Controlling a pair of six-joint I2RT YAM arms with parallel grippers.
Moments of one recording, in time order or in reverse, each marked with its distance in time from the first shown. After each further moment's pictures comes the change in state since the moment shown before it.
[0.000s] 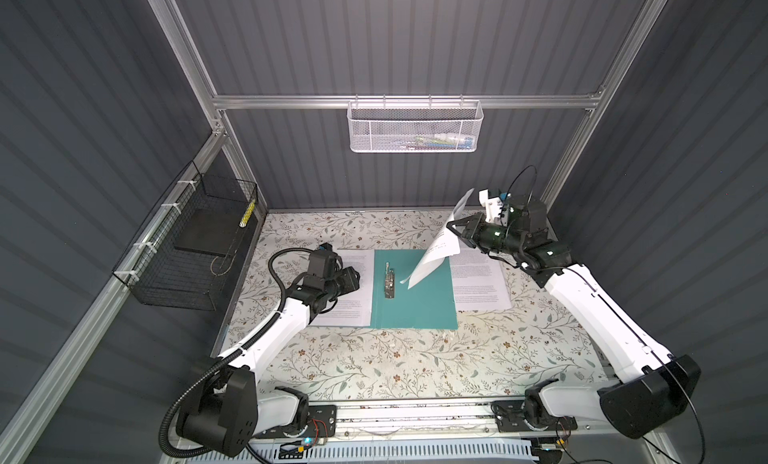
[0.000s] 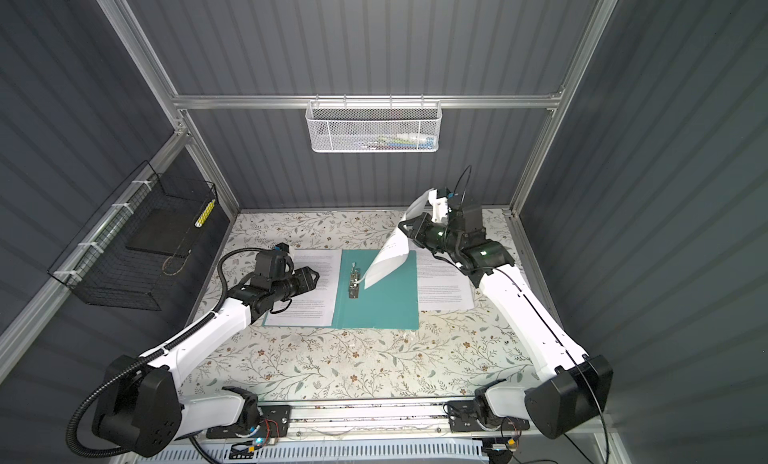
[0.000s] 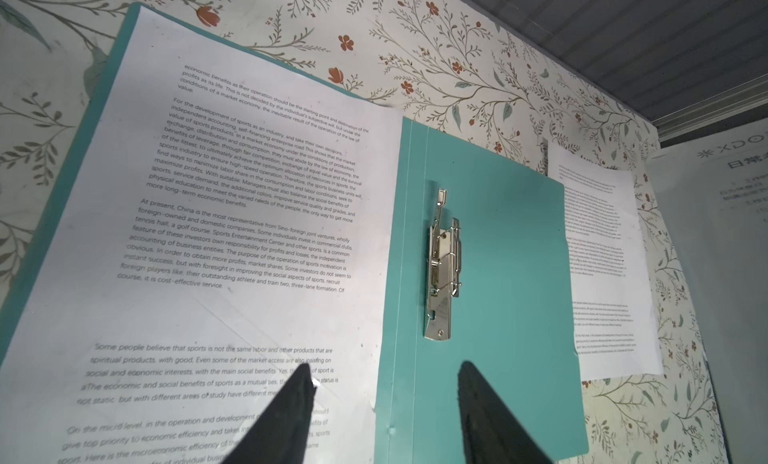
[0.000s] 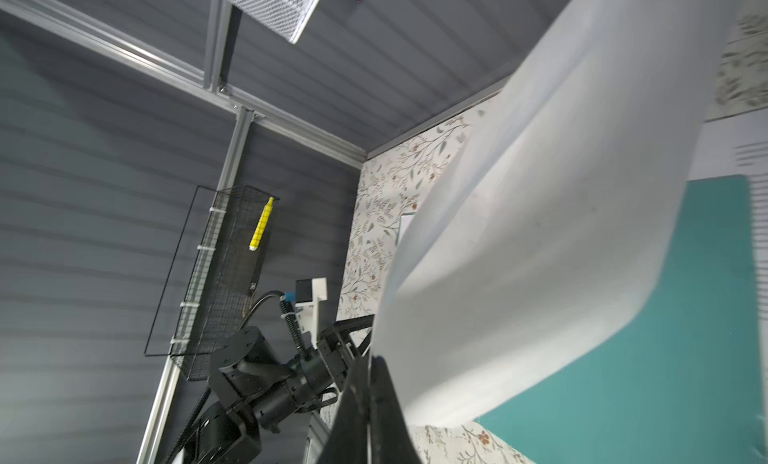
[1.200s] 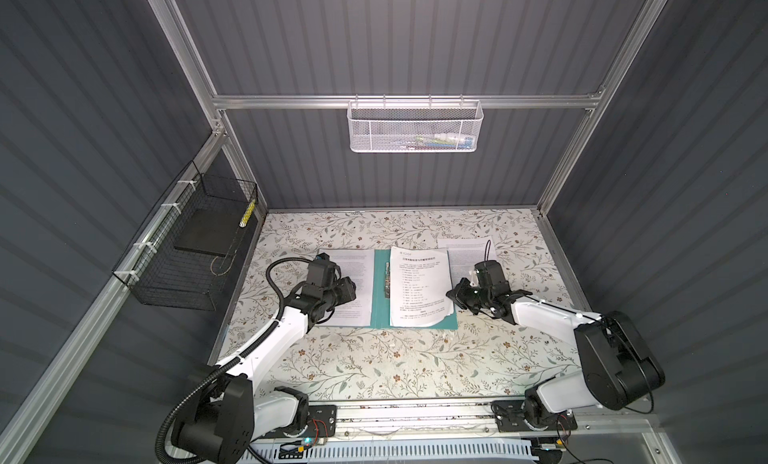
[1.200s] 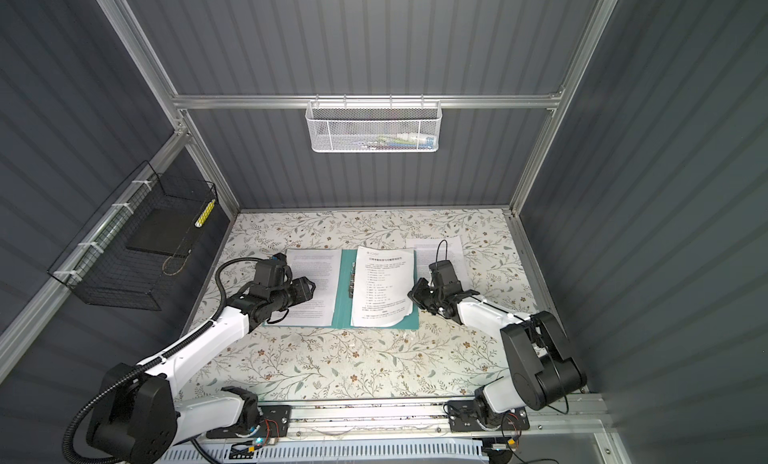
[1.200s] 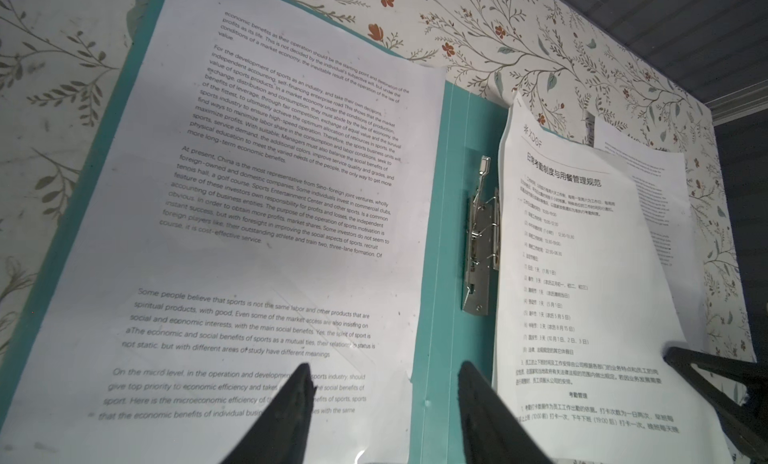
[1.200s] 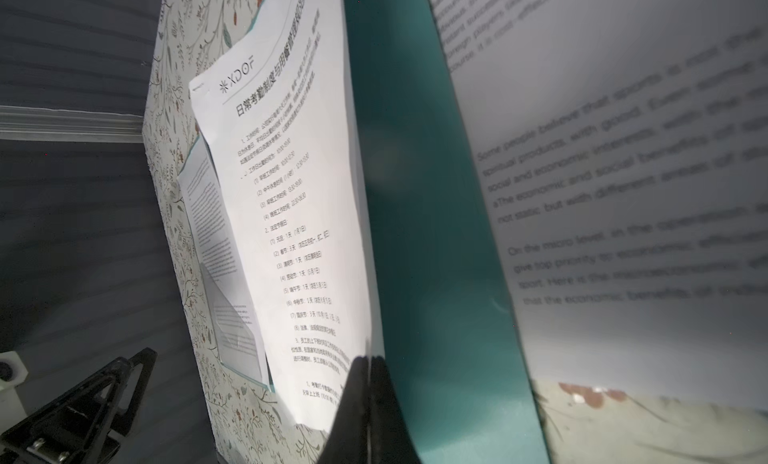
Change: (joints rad) left arm 0.000 -0.035 -0.080 -0.011 -0.029 -0.003; right arm -0.035 0.119 -0.654 0.321 0.158 0.073
